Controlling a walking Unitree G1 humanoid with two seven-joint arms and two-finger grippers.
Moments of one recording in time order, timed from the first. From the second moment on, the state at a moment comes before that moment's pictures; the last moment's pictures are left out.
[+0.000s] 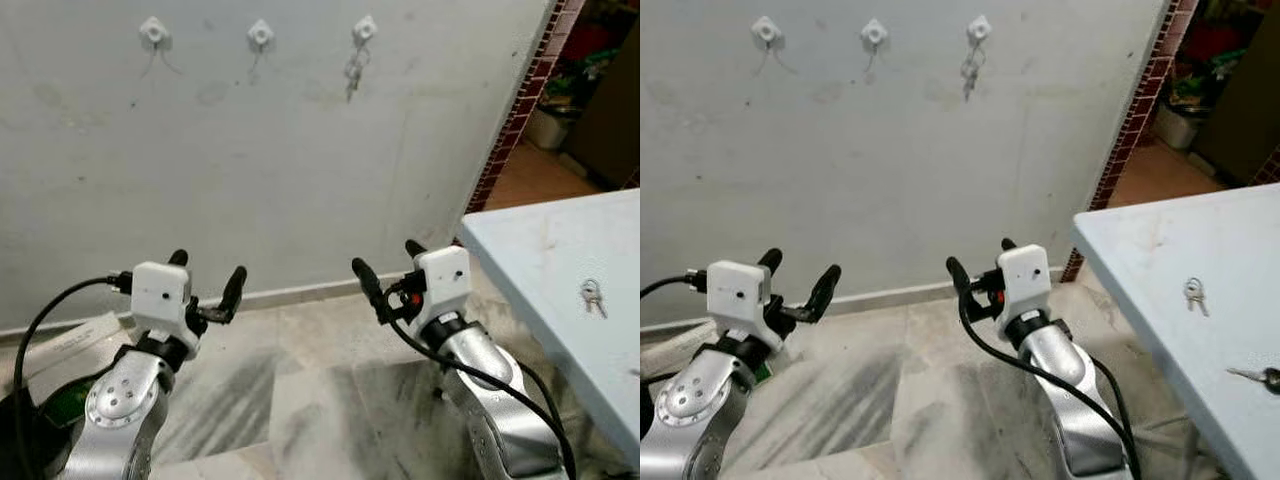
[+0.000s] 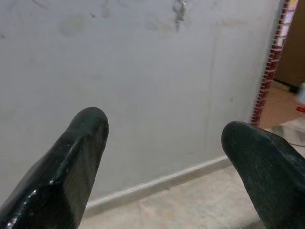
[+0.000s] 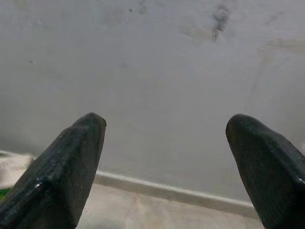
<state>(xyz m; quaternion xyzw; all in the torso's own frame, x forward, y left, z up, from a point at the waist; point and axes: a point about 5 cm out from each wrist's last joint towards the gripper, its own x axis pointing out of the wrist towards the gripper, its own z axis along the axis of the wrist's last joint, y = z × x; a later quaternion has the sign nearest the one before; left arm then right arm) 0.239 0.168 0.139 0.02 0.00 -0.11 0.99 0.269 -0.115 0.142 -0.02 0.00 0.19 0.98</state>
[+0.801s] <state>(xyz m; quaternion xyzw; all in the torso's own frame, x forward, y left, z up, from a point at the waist) 0.237 0.163 0.136 0.02 0.01 -0.12 0.99 0.268 -0.118 0.139 -0.02 0.00 0.18 0.98</state>
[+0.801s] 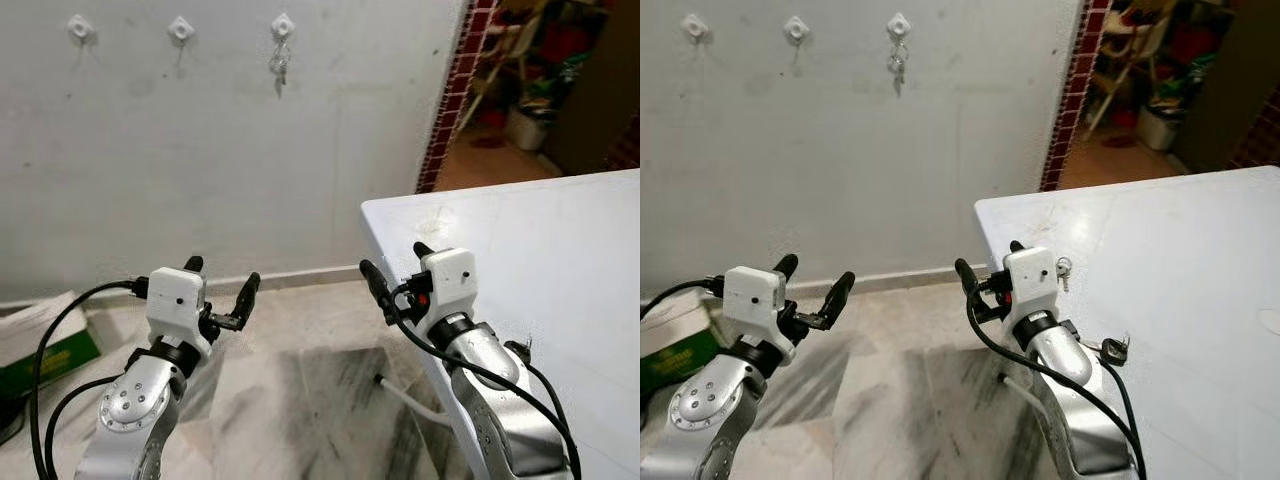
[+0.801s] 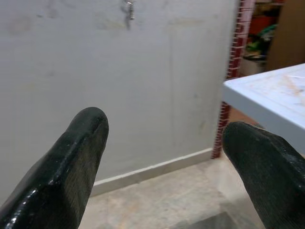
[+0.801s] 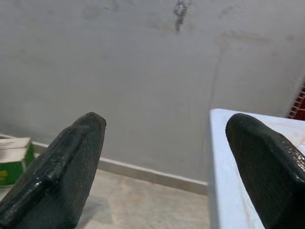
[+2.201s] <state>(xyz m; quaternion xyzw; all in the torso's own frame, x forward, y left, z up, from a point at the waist) 0.252 0.162 0.132 -0.01 0.02 -0.10 0.99 0.289 -0.115 0.161 -0.02 -0.03 0.18 0.98</state>
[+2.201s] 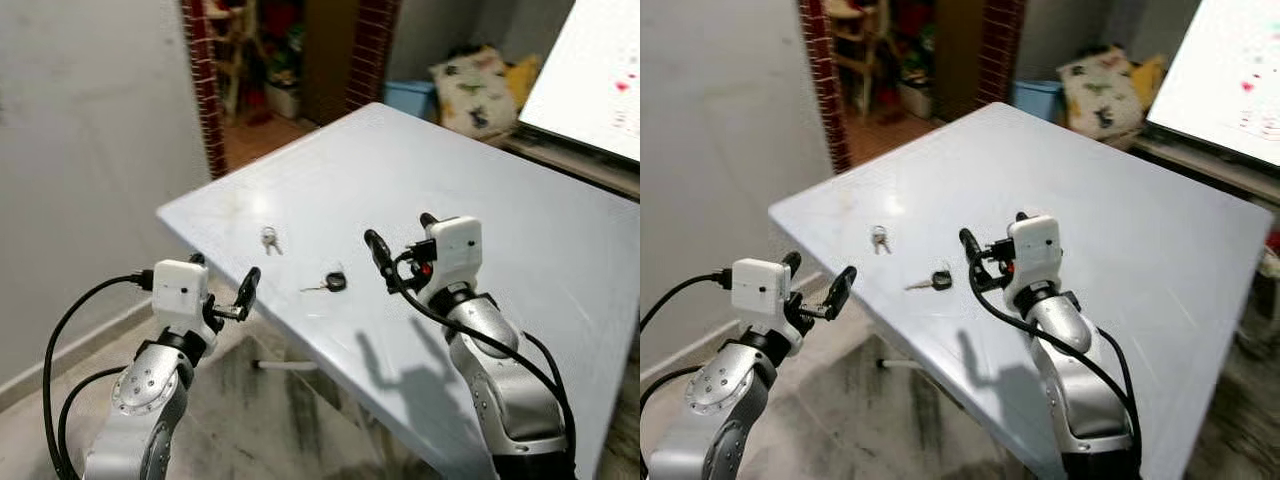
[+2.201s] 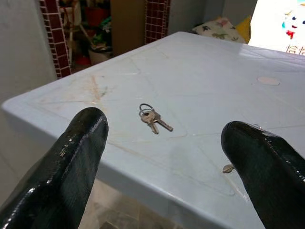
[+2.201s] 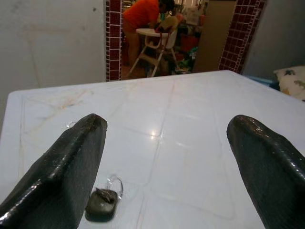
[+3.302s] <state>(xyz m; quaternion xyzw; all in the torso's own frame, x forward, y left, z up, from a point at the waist) 0.248 0.141 0.103 -0.01 0.13 -0.19 0.97 0.296 -0.112 0.148 -0.04 0.04 0.18 0.98</state>
